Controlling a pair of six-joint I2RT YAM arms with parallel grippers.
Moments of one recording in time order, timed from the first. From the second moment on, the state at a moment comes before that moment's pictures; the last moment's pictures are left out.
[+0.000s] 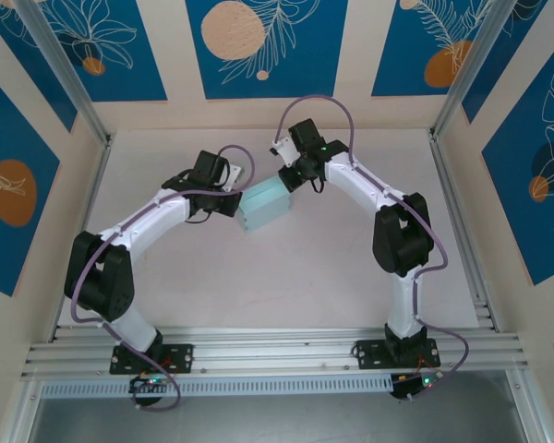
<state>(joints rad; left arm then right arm) -0.45 1.64 1.26 -0.55 0.09 -0.07 0.50 2.02 1.76 -0.71 -0.11 -0.17</state>
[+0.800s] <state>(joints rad) -0.46 1.64 1.20 -0.41 0.00 -0.23 0.64 1.91 1.56 -0.56 0.24 0.18</state>
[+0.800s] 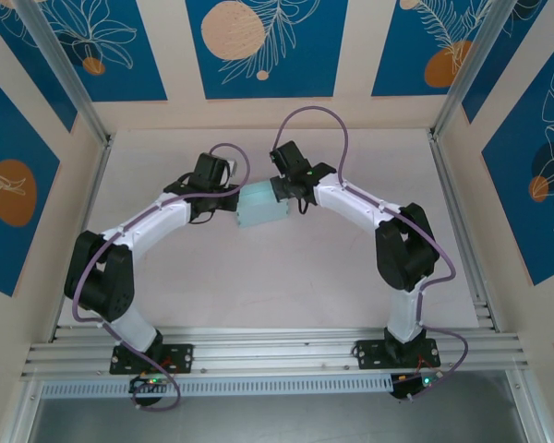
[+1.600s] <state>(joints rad) -0.48 1.65 1.20 -0.38 -0.06 -0.26 0.67 1.91 1.55 -0.56 0.30 0.36</state>
